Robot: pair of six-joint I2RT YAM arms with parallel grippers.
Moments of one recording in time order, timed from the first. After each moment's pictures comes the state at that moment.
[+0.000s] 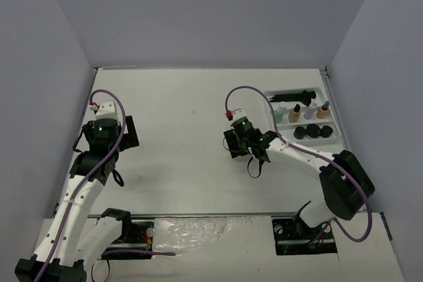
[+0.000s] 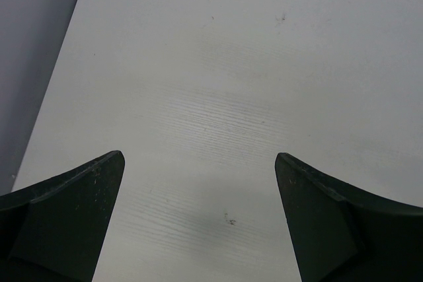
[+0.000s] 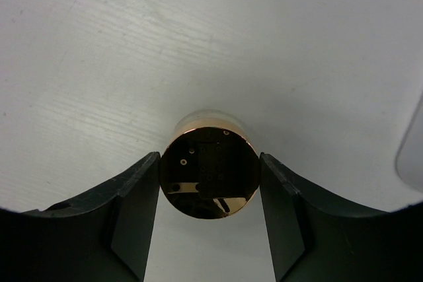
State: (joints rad) left arm -0.17 0.82 0.83 -0.61 -0.36 -0.22; right arm 0.69 1.48 0.84 -0.28 0.23 0.23
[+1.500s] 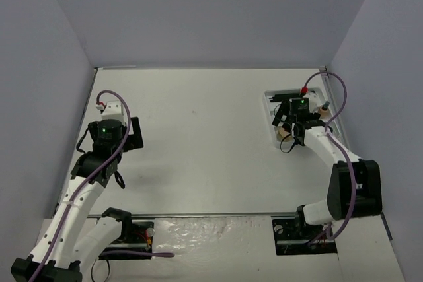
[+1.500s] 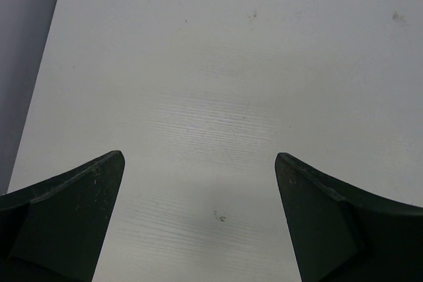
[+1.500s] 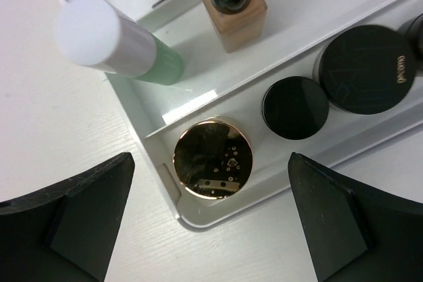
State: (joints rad) left arm -0.24 0.80 0.83 -0.61 -0.35 -0.20; right arm 0.09 1.41 0.83 -0.22 0.26 0.44
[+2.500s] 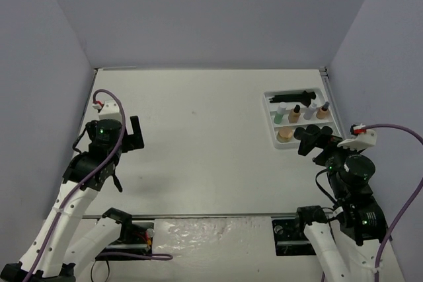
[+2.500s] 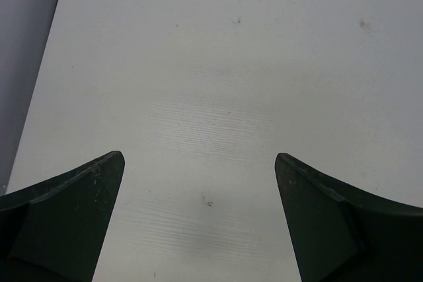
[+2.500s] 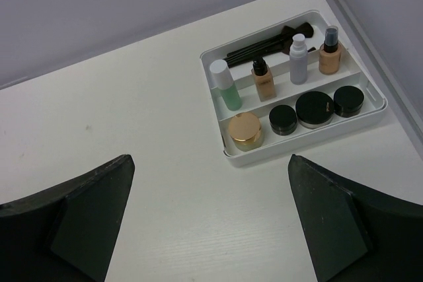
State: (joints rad) left arm -0.33 0.78 0.95 -0.75 -0.40 -0.27; right arm 0.09 0.38 0.87 -0.68 0.13 0.34
